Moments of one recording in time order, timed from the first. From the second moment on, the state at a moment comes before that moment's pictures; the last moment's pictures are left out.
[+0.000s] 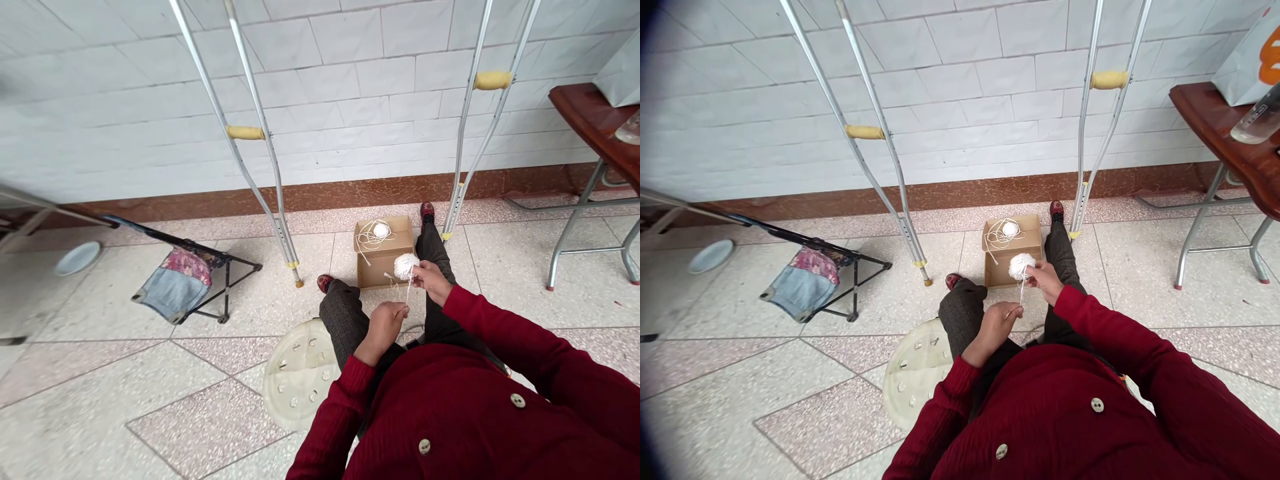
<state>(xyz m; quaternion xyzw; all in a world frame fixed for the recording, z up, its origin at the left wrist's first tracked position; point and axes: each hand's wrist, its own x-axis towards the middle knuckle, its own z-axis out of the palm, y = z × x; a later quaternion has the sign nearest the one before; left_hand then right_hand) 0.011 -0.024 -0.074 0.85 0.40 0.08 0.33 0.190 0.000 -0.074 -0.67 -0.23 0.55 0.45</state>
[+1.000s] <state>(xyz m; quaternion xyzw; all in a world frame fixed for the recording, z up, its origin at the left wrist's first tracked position) 0.020 -0.002 -0.047 0.90 0.38 0.10 0.18 0.199 -0.016 -0.114 -0.71 -0.49 0.38 0.33</state>
